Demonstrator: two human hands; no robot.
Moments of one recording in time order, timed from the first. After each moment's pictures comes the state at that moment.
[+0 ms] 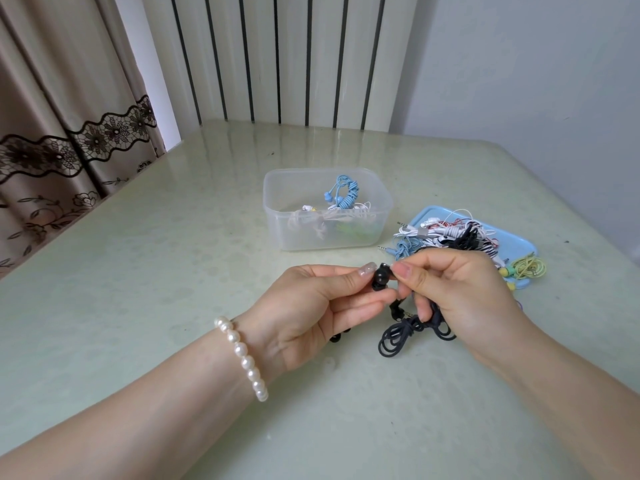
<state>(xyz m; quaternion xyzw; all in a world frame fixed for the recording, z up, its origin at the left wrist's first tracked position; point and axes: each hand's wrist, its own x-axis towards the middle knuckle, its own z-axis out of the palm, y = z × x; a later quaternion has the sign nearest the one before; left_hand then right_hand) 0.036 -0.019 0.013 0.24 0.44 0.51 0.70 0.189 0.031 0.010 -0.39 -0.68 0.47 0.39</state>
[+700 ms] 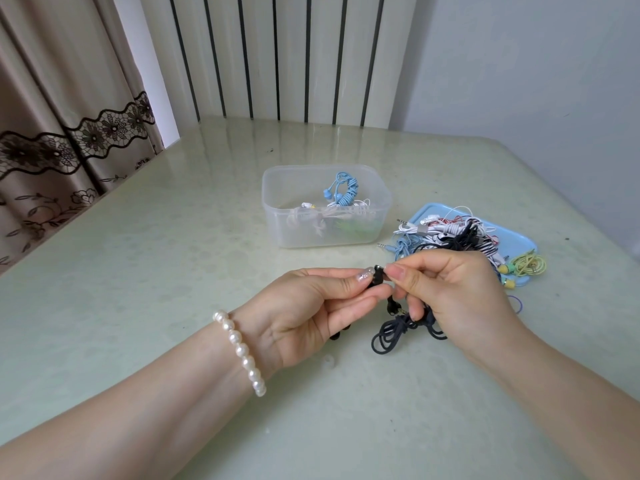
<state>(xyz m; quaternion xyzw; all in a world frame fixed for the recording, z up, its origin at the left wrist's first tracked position) 0.031 -0.014 0.007 0.19 0.44 0.50 0.73 0.185 0.030 0.004 -0.39 -0.69 0.45 0.42</state>
